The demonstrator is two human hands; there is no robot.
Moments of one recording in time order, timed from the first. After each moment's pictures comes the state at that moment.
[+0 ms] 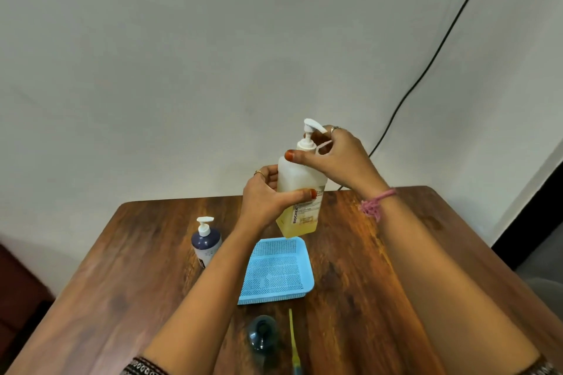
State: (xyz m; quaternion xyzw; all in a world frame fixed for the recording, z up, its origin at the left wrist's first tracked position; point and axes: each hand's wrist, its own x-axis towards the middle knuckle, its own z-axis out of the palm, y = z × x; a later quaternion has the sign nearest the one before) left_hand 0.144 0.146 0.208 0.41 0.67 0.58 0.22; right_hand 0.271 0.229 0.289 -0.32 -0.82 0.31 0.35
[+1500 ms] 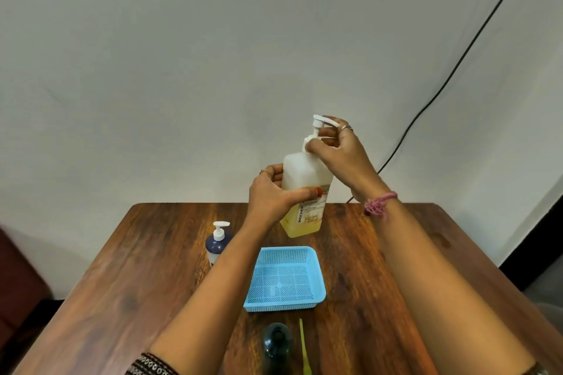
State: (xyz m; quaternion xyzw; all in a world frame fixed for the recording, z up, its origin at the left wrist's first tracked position) left_hand 0.120 0.126 0.223 0.38 0.67 0.60 0.20; right_hand 0.231 0.204 0.303 -0.31 -0.75 0.43 0.40
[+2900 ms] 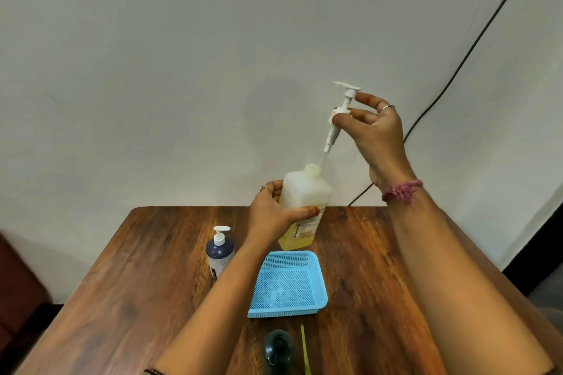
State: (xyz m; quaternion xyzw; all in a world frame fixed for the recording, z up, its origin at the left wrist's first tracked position) left_hand 0.116 0.132 0.197 0.38 0.69 0.58 0.21; right_hand 0.247 0.209 0.340 -0.30 -0.63 0.48 0.53
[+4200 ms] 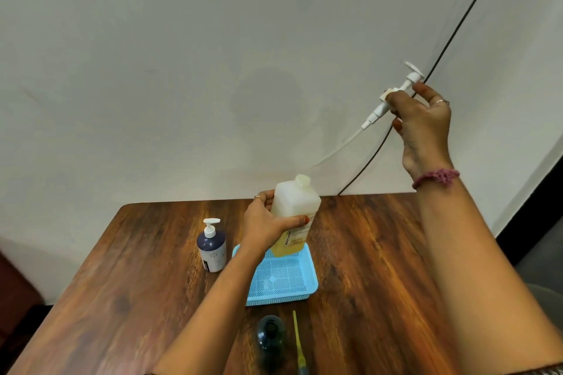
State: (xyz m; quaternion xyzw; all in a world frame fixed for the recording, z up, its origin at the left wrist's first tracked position) left_hand 0.132 0.124 0.165 0.37 0.69 0.57 0.24; right_hand 0.312 0.239 0.343 -0.32 -0.51 0.50 0.62
